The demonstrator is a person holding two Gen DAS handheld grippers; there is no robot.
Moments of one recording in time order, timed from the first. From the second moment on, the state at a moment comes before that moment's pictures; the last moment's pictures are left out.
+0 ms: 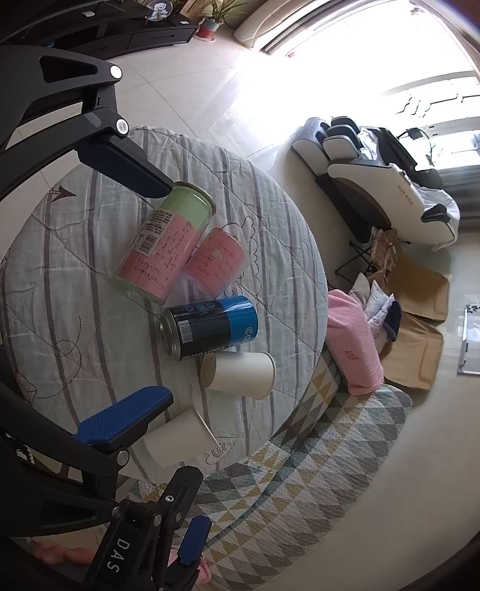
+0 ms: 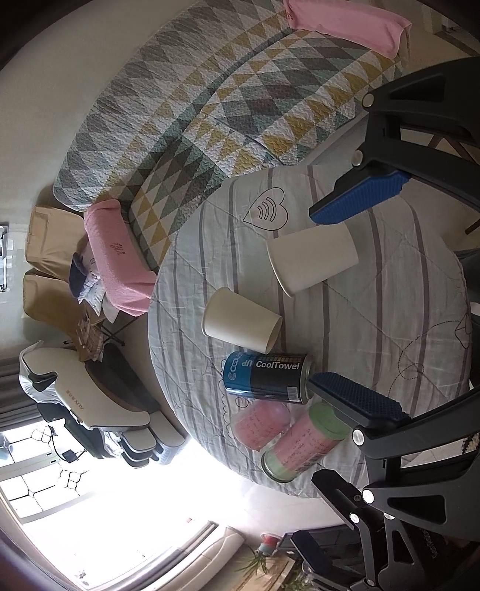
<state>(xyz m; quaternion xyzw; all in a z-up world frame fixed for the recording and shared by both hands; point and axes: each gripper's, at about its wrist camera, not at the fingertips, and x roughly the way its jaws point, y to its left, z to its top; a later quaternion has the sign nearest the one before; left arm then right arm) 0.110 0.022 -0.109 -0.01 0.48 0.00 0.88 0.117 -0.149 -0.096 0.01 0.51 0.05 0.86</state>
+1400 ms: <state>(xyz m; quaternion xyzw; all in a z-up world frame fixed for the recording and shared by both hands) 0.144 0.080 -0.160 -0.05 0.55 0.05 0.83 0.268 -0.122 -0.222 0.10 0.60 0.00 0.79</state>
